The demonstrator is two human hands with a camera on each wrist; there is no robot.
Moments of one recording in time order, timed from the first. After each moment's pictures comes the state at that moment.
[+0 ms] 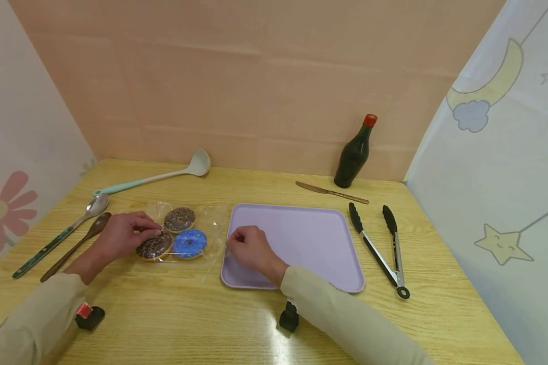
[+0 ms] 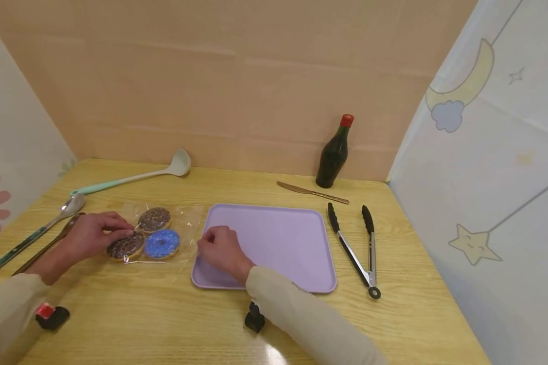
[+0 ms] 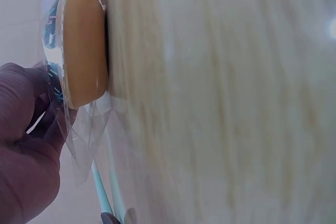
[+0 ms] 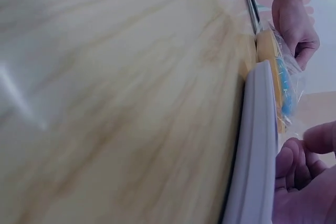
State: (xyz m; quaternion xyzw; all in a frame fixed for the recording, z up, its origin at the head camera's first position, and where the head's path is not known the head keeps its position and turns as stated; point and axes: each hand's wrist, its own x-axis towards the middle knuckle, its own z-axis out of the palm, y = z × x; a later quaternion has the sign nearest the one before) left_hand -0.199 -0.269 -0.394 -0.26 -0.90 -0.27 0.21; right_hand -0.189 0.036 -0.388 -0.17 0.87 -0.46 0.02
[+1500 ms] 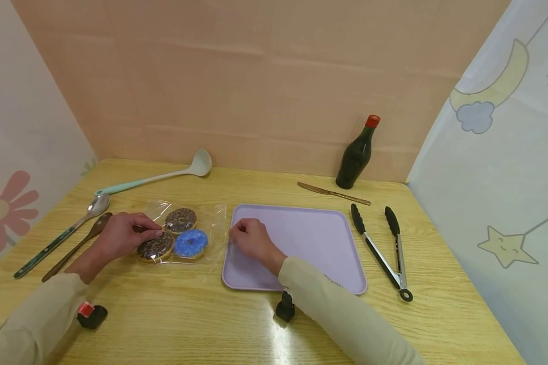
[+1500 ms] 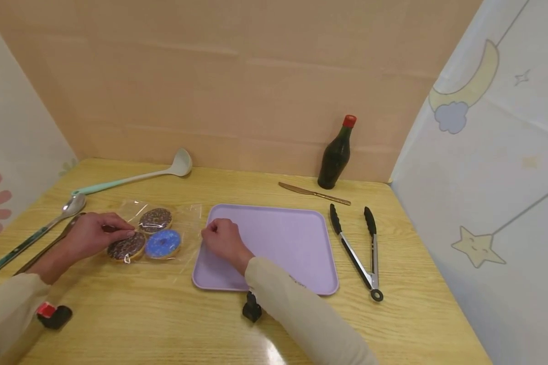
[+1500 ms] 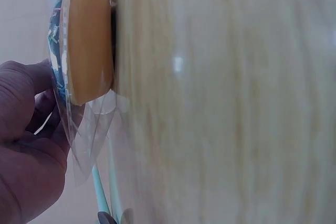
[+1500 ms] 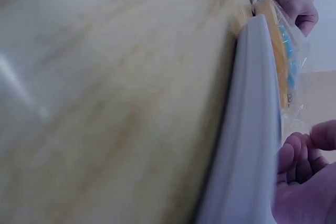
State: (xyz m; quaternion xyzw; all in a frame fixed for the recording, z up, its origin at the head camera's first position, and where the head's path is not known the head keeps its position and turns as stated) left_hand -0.200 -0.273 -0.393 -0.22 -0.91 -0.30 0.16; right_hand -0.213 0.033 -0.388 -0.15 0.86 -0.48 0.03
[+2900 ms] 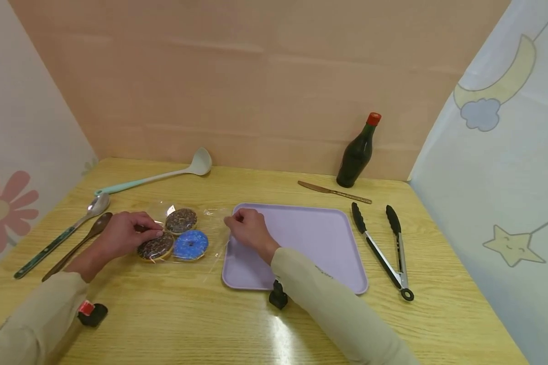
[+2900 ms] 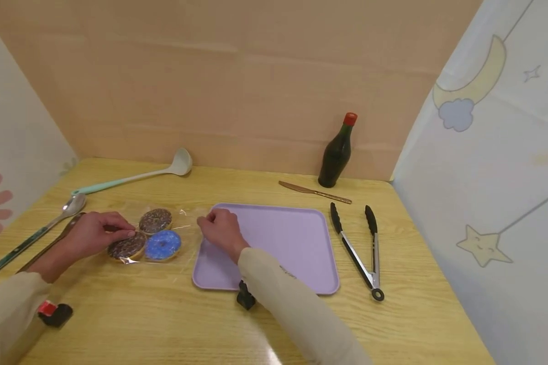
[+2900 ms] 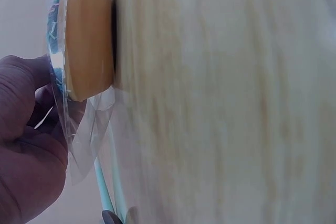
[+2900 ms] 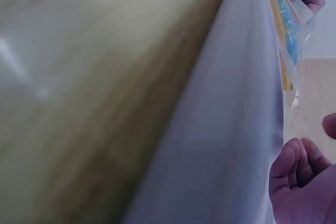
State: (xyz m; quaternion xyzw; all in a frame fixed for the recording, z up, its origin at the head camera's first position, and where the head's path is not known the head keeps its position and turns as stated) left_hand -0.204 -0.272 -0.393 -0.26 -0.90 -0.30 0.17; right_hand -0.232 0.024 -0.386 -0.11 0.88 -0.45 0.01
